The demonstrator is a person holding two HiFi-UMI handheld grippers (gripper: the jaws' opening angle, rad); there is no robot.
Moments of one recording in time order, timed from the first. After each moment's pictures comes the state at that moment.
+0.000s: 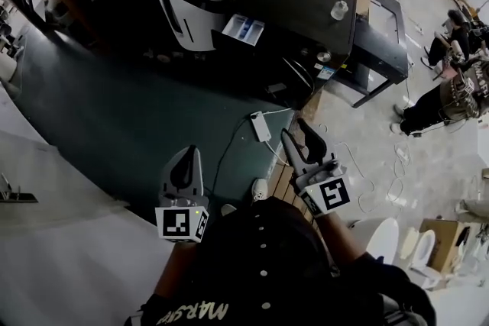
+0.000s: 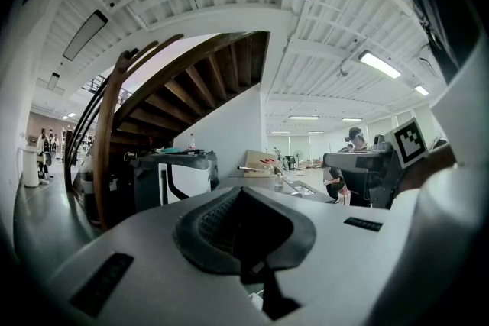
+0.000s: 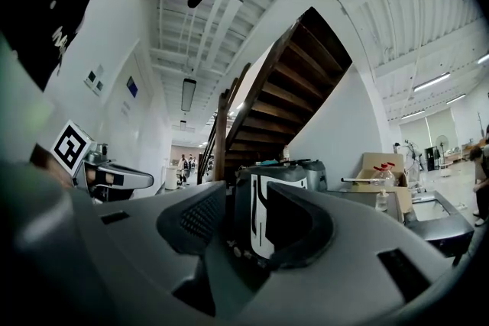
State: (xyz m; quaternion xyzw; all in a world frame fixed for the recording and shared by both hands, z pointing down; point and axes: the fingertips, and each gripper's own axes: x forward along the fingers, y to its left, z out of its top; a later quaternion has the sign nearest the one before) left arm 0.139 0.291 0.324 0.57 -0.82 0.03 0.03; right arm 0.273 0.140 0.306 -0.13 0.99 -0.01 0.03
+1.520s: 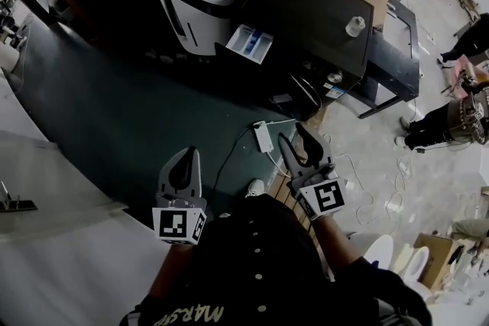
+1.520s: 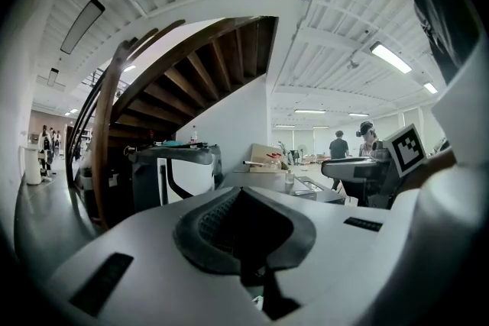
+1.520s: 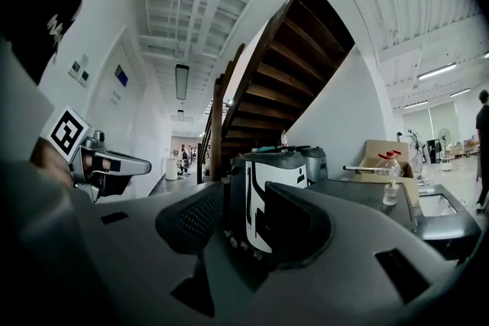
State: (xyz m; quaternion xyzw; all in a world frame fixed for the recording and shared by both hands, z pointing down) left arm 0.081 0.215 0.334 0.56 -0.82 0.05 0.06; right arm 0.202 0.060 0.335 -0.13 0.99 -0.02 -0.01
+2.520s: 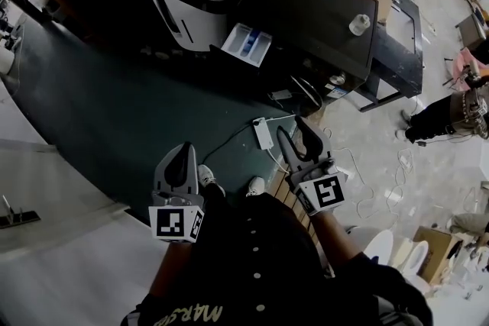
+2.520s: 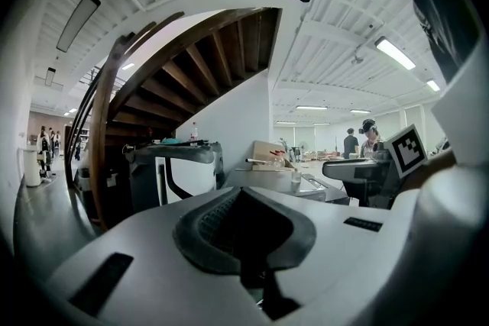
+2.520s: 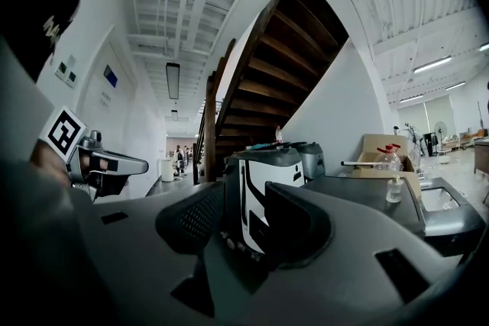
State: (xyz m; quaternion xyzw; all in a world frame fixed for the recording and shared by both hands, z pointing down) left arm 0.040 0.175 0.340 0.56 -0.82 0.06 0.07; right arm 0.164 0.014 0.344 -0.14 0.99 -0.04 -0.01
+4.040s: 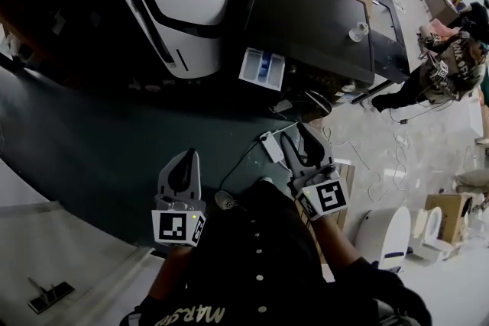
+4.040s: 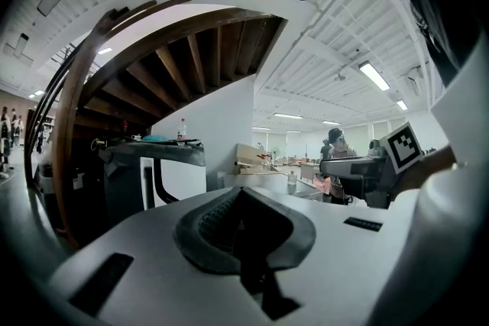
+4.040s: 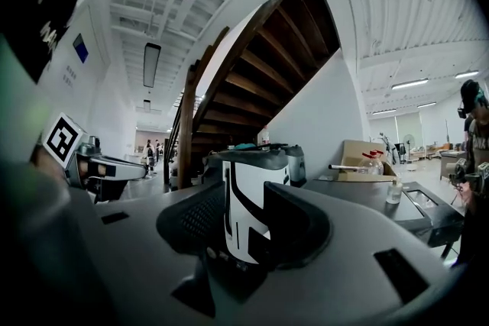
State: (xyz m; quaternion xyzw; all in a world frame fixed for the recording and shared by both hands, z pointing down) left arm -0.126 0.175 0.347 0.66 -0.75 0.03 0.07; right arm 0.038 0.044 0.347 -0.25 0.97 -0.03 -0.04
